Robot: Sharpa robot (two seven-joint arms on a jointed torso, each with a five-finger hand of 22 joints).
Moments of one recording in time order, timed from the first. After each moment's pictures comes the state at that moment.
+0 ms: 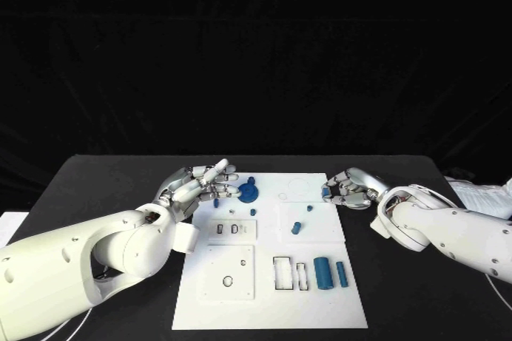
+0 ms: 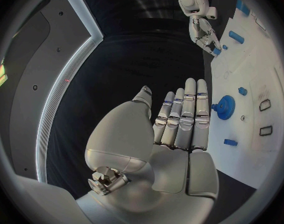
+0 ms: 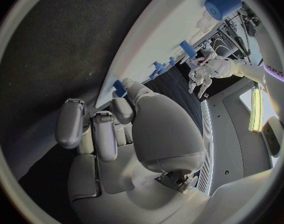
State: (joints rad) left arm 1.14 -0.92 0.02 1.71 0.02 -0.33 0.40; left_hand 1.33 0.07 0.02 0.24 0.07 0.90 0.23 0.10 0.07 0.99 0.18 0.10 0.08 1.06 0.13 0.31 0.33 0.18 0.93 0.23 0.33 0.12; right arm 1.16 -0.84 -0.05 1.24 -1.11 -0.37 0.17; right_hand 1.35 -0.08 0.28 0.03 0.20 0.99 0.15 0.11 0.13 1.32 0.06 1.13 1.20 1.47 -0.01 1.51 1.31 0.09 1.34 0.10 1.36 1.10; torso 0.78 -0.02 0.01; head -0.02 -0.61
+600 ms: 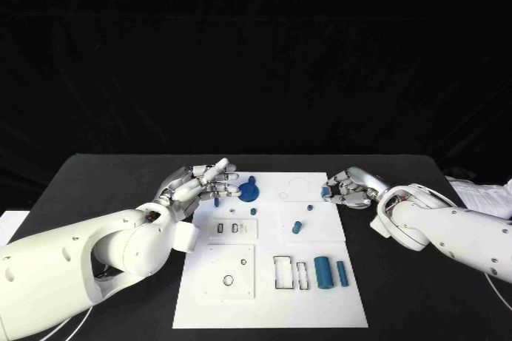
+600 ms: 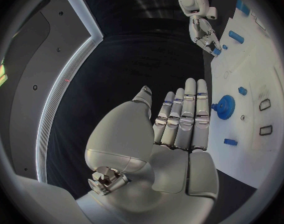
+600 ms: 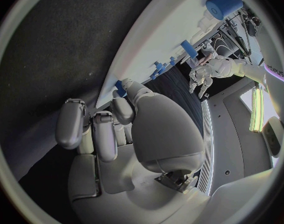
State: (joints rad) left arm 1.14 -0.93 0.02 1.71 0.02 -0.33 0.40; left_hand 1.33 0.07 0.02 0.24 0.07 0.90 0.23 0.10 0.07 0.99 0.18 0.10 0.08 1.06 0.13 0.31 0.33 0.18 0.93 0.23 0.33 0.12; right arm 1.16 -0.84 -0.05 1.24 -1.10 -0.37 0.16; right_hand 1.34 -0.07 0.28 0.03 0.19 0.99 0.15 0.12 0.14 1.32 0.05 1.13 1.20 1.47 -0.01 1.51 1.31 0.09 1.34 0.09 1.36 1.11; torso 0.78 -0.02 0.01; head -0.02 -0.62
